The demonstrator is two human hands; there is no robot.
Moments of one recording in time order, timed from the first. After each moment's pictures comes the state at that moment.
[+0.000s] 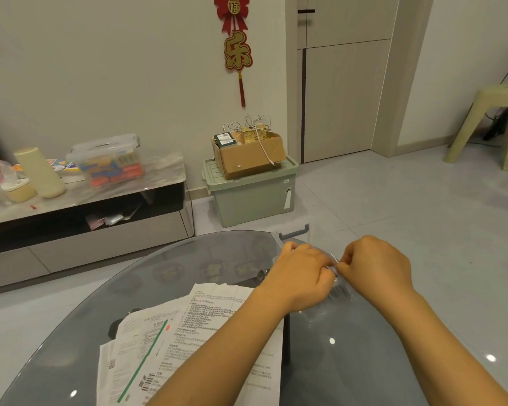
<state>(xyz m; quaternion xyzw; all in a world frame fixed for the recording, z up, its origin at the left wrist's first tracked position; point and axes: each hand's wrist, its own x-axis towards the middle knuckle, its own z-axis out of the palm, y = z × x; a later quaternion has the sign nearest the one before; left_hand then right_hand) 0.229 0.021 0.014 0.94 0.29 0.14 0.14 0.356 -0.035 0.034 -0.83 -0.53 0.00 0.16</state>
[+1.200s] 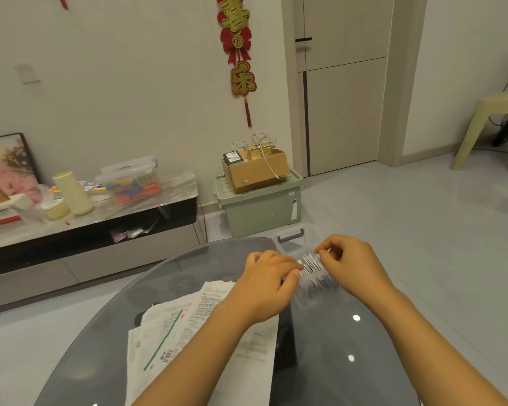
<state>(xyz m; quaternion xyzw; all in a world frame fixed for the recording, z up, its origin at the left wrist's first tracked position) 0.179 -0.027 0.043 0.91 0.37 0.14 0.12 0.354 -0.072 0.049 -0.70 -0.57 0.16 0.41</state>
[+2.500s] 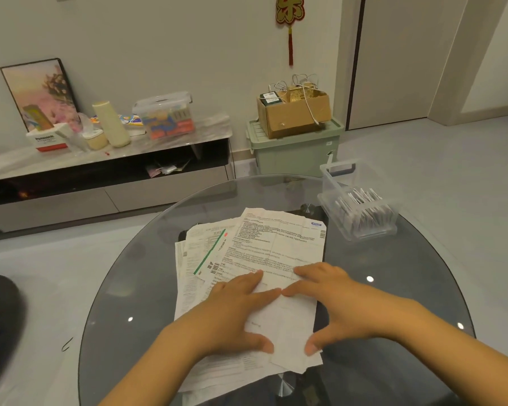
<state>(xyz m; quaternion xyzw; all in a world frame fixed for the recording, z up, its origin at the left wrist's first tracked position) 0.030 -0.122 -0.017 0.86 0.46 -0.12 0.18 0.253 -0.138 -0.016 -0.49 -0.84 0.22 -0.01</state>
